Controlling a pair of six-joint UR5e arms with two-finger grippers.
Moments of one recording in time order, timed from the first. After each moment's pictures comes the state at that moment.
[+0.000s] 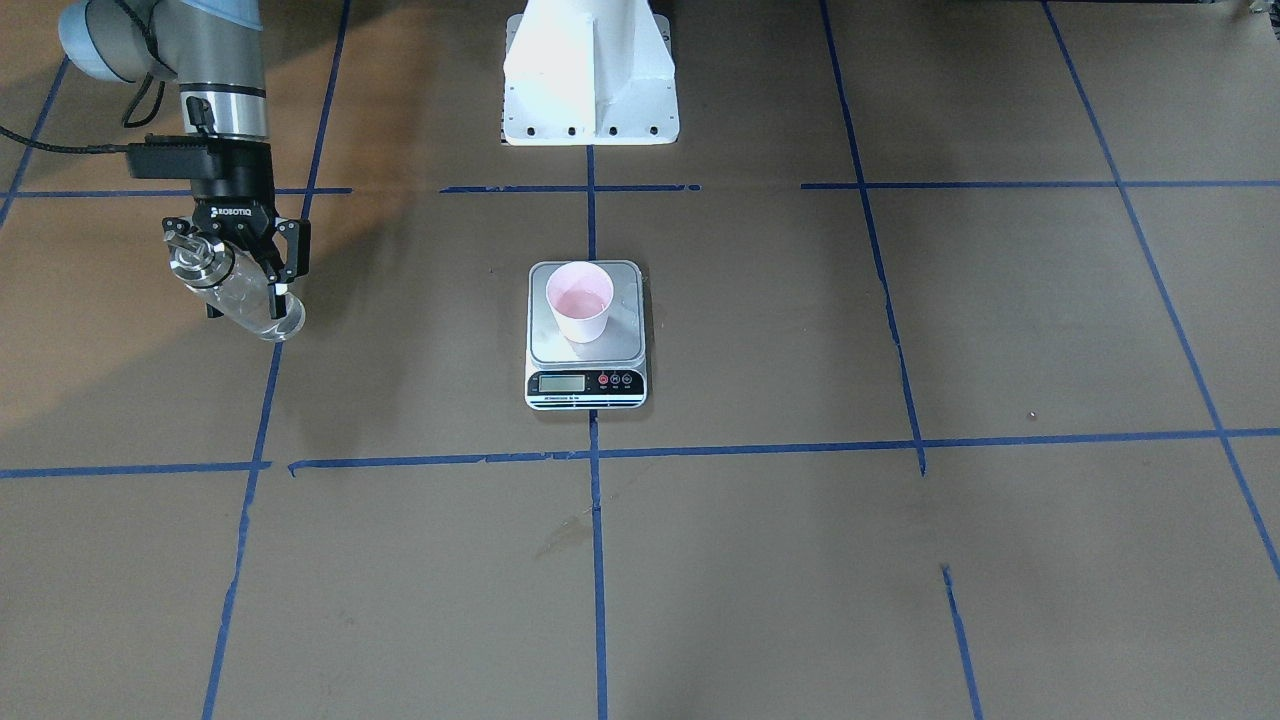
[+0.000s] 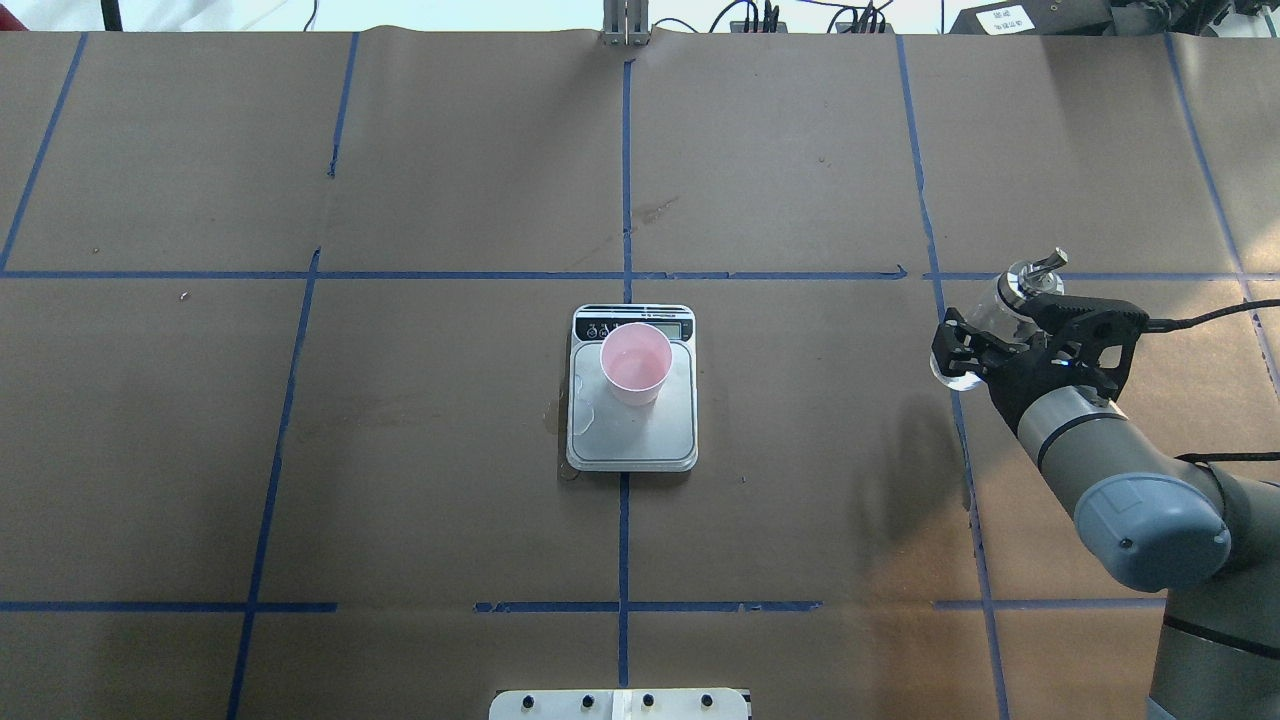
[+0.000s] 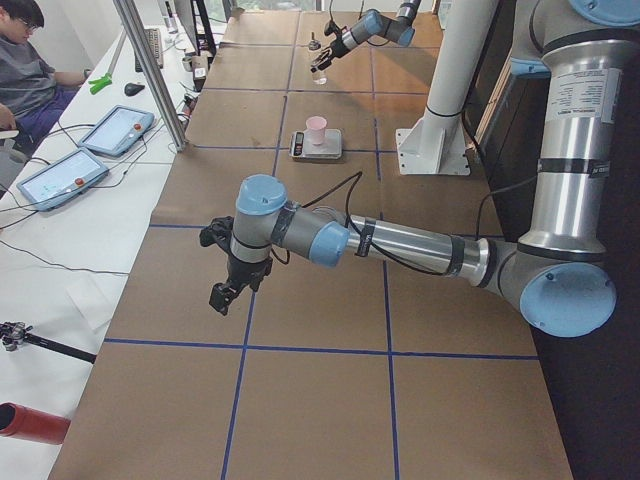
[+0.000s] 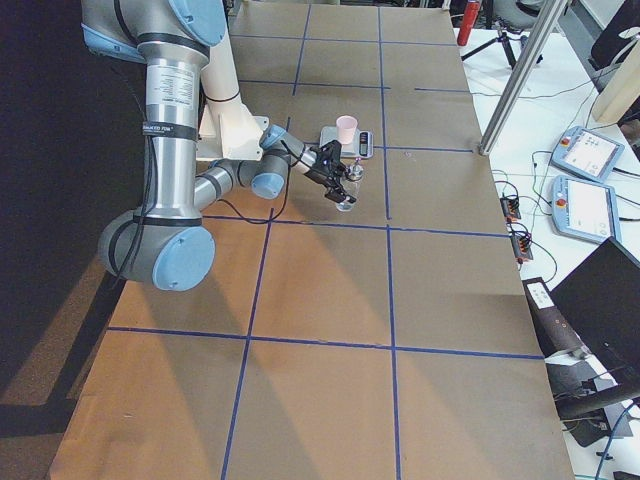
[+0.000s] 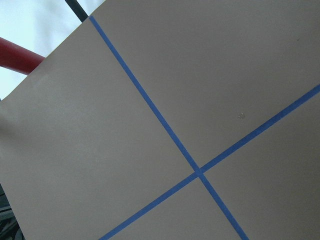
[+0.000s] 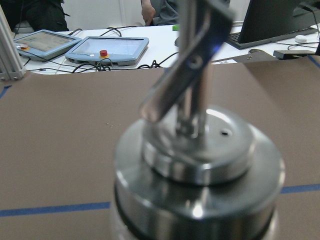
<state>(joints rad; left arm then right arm) -1.50 -1.60 -1.73 -1.79 -2.12 0.33 0.39 -1.66 2.00 -0.99 0.93 1.37</state>
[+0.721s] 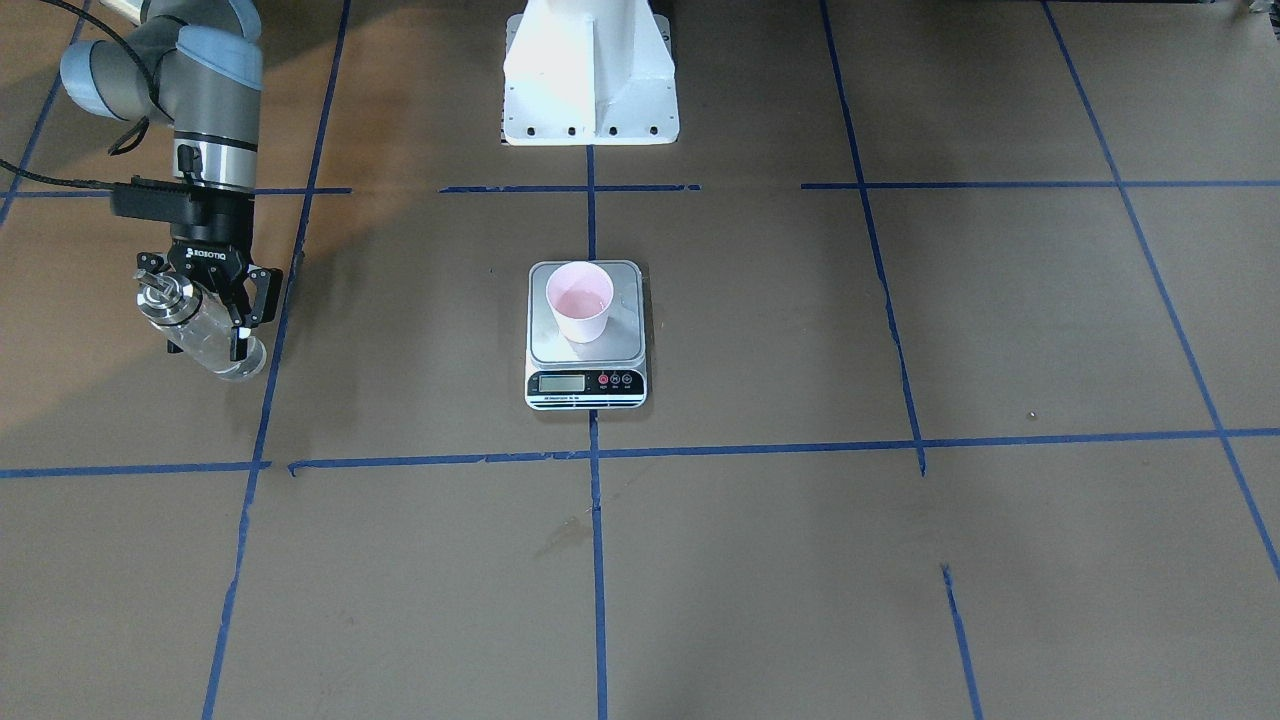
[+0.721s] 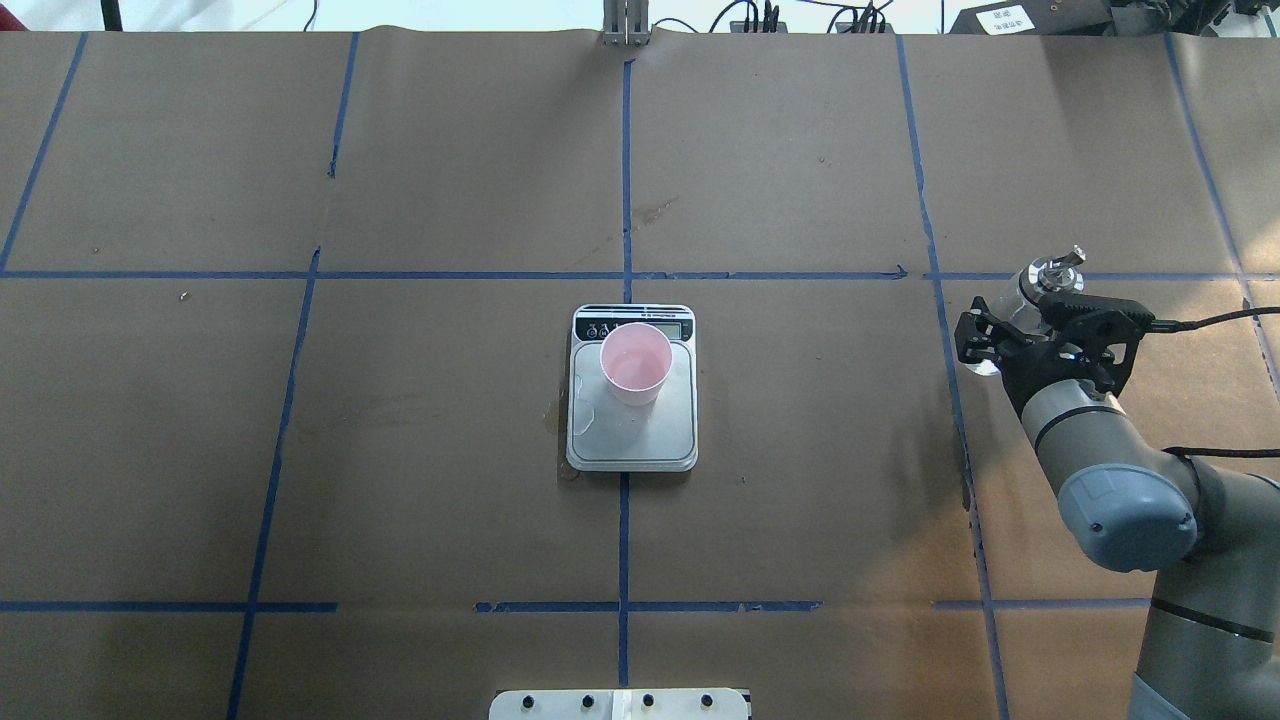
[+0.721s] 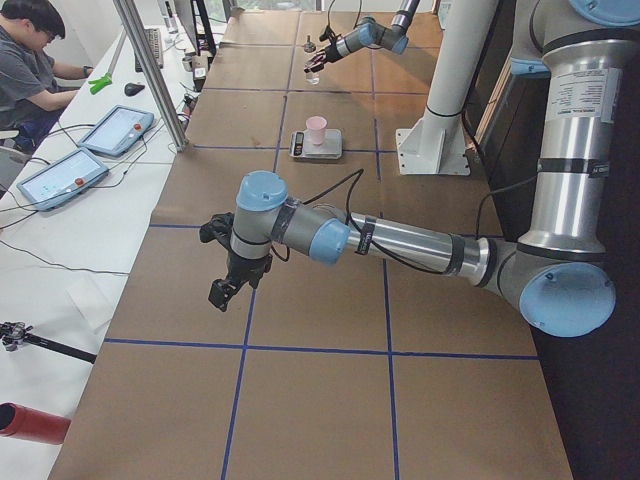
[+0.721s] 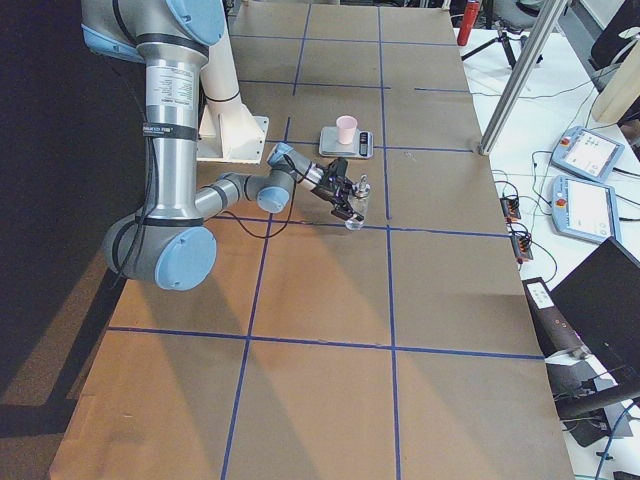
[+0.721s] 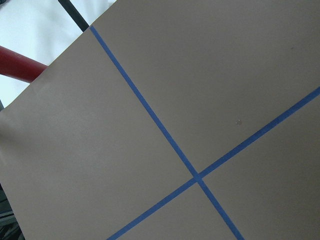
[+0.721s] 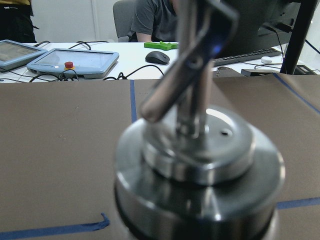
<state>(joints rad) -1.50 -1.60 -1.74 -1.79 -2.12 0.33 0.40 -1.62 1.88 -0.99 0.84 1.40</state>
